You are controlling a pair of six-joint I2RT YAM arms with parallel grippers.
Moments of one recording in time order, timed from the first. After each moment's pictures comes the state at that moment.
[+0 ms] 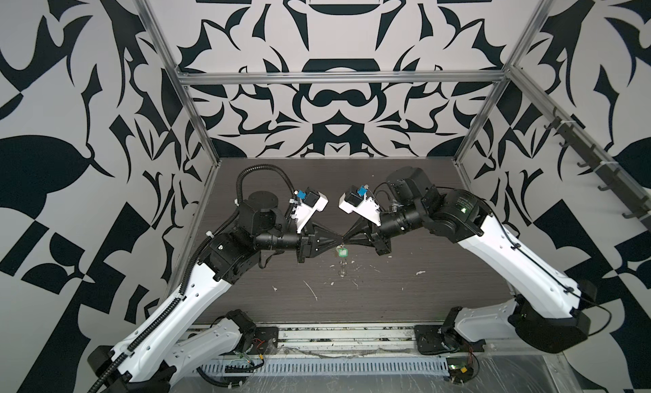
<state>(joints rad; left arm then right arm) -0.70 0.95 1.09 -0.48 0.81 -0.28 0.85 1.35 1.67 -1.06 -0.63 -0.14</state>
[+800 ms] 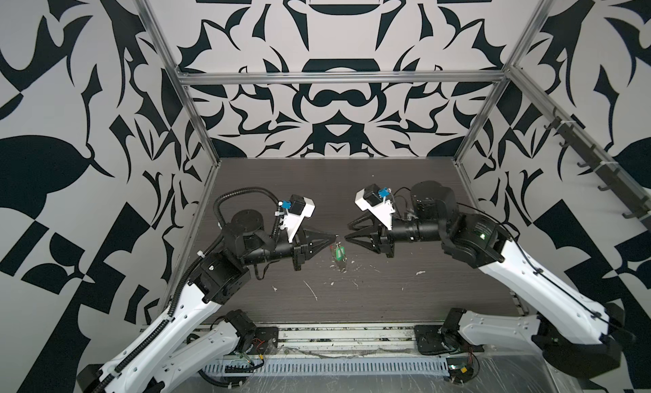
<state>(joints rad) -0.74 0.76 0.91 -0.25 0.63 -0.33 0.87 1.10 1.34 -0.61 -0.49 0.02</state>
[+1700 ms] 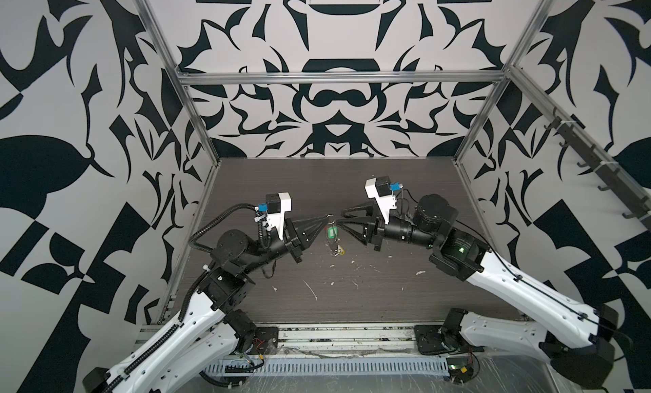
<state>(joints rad) -0.74 0.69 0.70 0.27 0.45 -0.48 0.87 1.06 1.08 -0.03 -0.47 0.32</state>
